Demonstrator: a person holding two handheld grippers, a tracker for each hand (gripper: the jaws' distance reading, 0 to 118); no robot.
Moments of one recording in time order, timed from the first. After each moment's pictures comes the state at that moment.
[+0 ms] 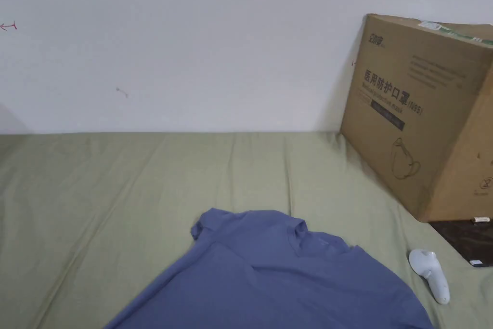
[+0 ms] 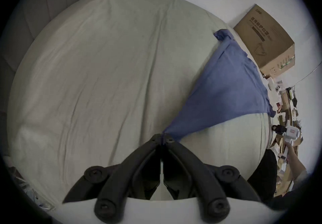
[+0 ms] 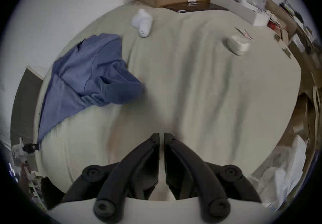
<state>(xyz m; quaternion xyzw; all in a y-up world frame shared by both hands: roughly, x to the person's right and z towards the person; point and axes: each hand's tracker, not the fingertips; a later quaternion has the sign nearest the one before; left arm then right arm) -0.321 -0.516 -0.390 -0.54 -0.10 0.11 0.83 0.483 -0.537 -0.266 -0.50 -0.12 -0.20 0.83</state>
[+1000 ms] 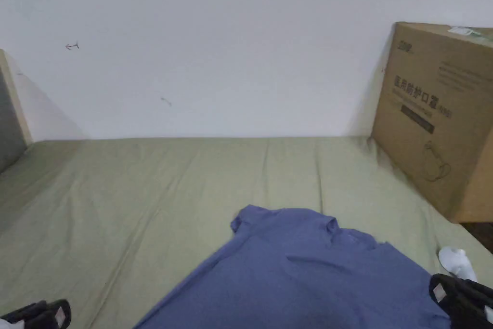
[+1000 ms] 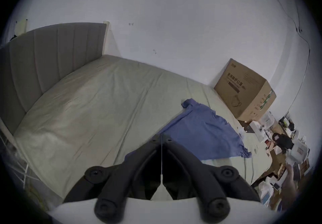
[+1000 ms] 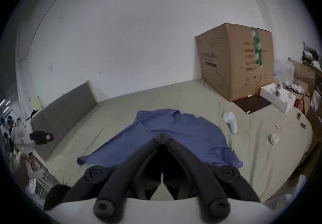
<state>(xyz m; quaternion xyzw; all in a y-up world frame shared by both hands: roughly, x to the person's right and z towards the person) -0.270 -0.379 -0.289 -0.30 -0.04 0.16 0.94 0.271 -0.375 -0.258 -0.20 0.06 -0.10 0.97</state>
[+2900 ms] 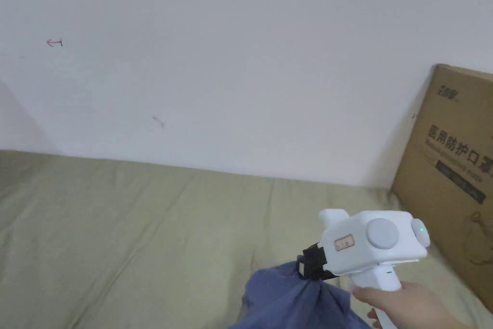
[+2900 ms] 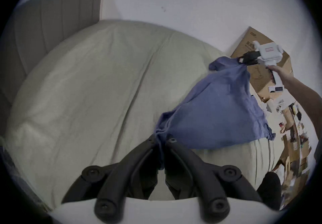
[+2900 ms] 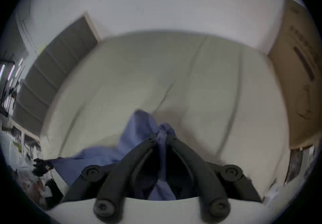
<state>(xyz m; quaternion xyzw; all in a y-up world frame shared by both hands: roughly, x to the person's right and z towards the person) -0.269 -0.492 -0.381 -0.39 -0.05 0.11 0.91 0.203 -0.396 -0.701 -0.43 0.18 -0.01 0.89</state>
